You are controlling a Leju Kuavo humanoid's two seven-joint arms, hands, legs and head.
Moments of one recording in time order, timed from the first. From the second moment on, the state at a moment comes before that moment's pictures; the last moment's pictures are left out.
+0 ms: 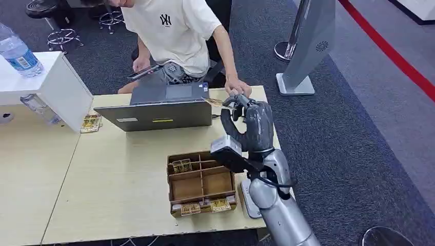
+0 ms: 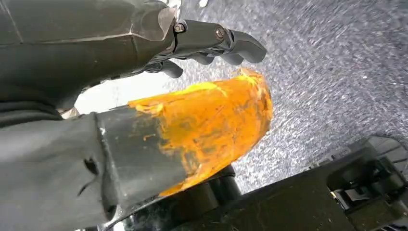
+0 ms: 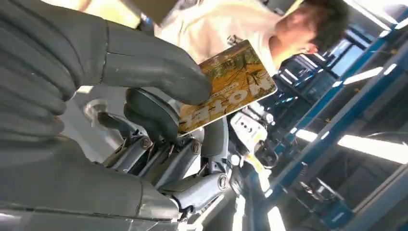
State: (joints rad) left arm -0.18 -0.31 0.45 -0.22 -1.28 0.06 0.32; right arm -0.37 0.19 0.36 -1.44 0.84 -0.61 -0.32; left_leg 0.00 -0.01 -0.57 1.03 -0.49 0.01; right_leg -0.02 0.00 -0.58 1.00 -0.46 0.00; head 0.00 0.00
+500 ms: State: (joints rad) left arm -0.21 -0.31 0.39 -0.22 -1.32 0.01 0.35; right arm -0.69 0.22 0.37 -0.99 1.36 -0.69 -0.13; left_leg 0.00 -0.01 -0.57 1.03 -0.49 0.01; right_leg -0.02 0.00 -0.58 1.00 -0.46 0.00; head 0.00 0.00
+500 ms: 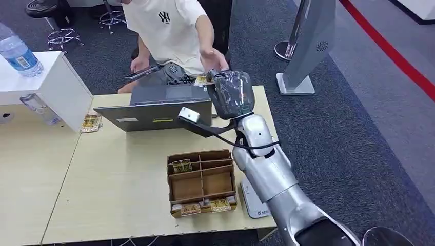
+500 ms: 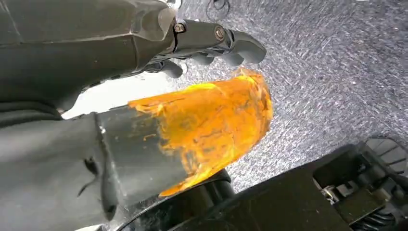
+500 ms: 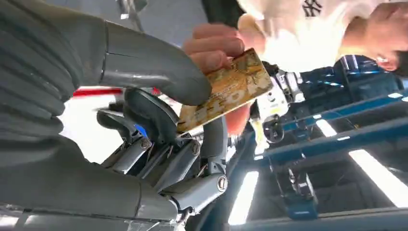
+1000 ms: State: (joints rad) left arm -0.22 -0.31 0.37 -0.22 -1.31 0.00 0.37; right arm -0.70 0.22 0.35 -0.92 1.53 -0.69 0.01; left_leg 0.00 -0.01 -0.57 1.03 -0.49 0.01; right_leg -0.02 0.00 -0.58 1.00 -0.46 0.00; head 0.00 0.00
